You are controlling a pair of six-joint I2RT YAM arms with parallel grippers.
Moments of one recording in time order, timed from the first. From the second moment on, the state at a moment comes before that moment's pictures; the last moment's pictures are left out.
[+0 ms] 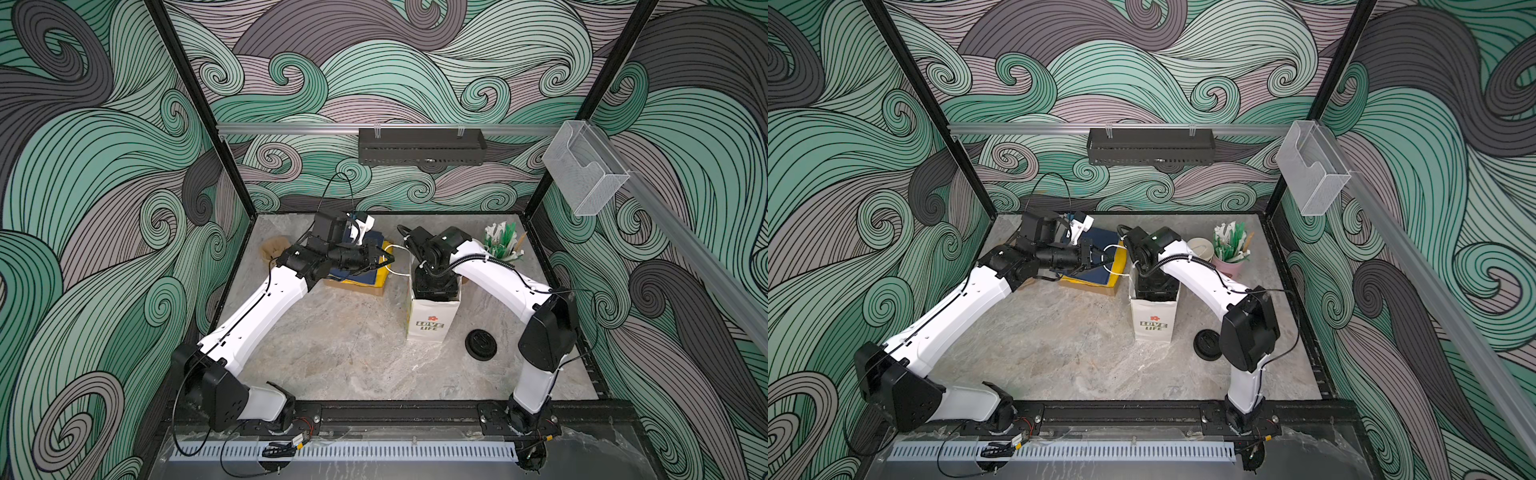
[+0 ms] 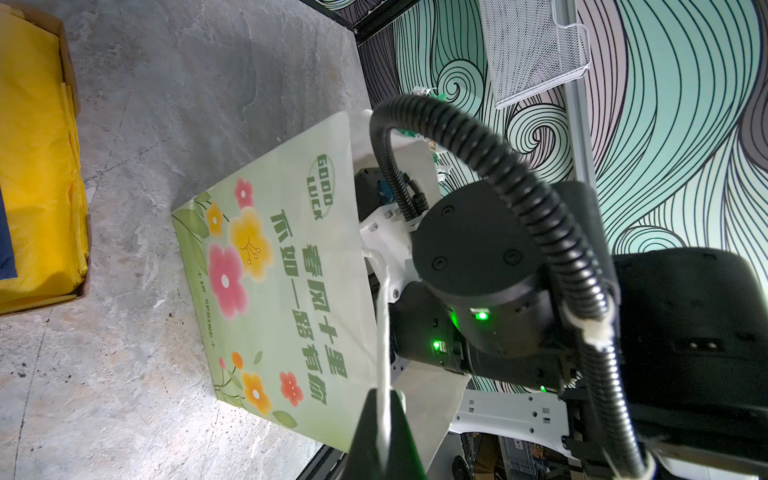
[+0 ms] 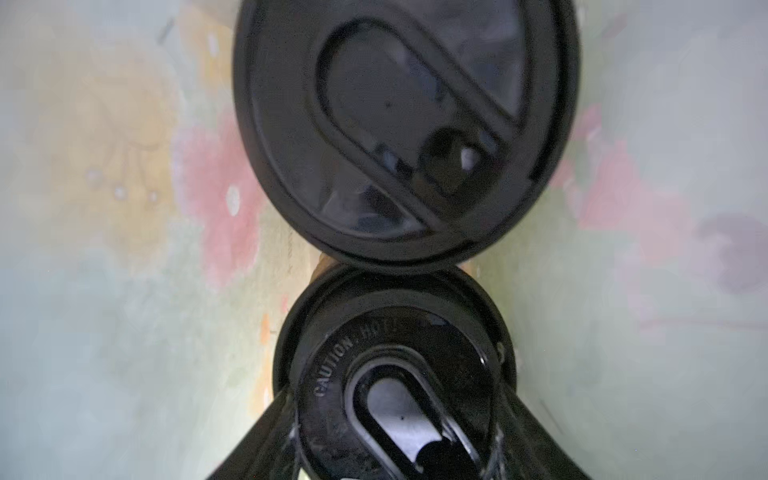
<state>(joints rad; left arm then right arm) -0.48 1.38 1.33 -0.54 0.65 -0.72 0.69 1.83 1.71 -1.39 0.09 0.66</state>
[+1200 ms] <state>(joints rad) -0.48 1.38 1.33 -0.54 0.65 -0.72 0.71 1.85 1.73 -1.39 0.03 0.67</state>
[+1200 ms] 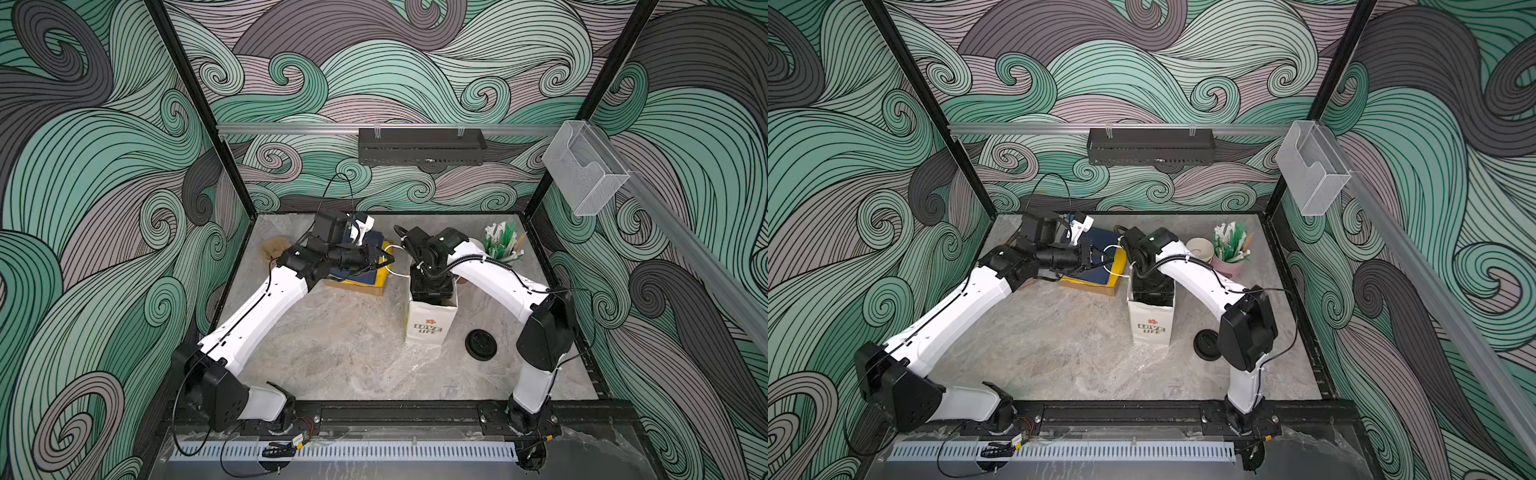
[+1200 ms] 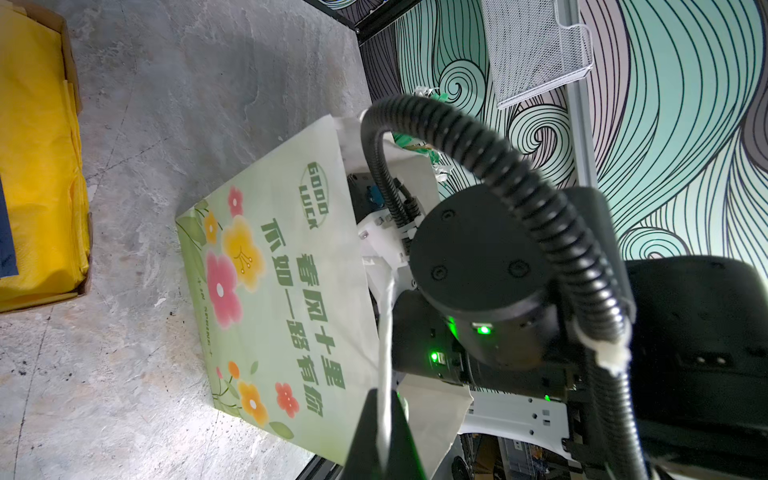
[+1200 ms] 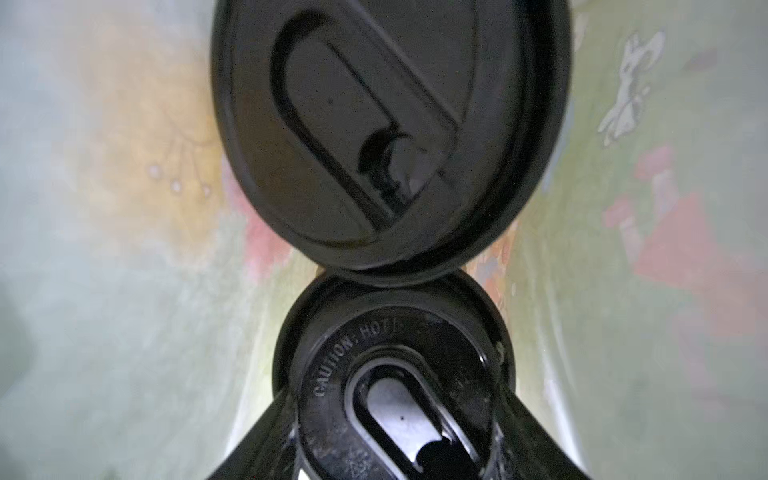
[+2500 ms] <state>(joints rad) -0.48 1.38 1.33 -0.54 0.63 -0.74 0.72 1.85 1.70 -1.38 0.02 0.70</state>
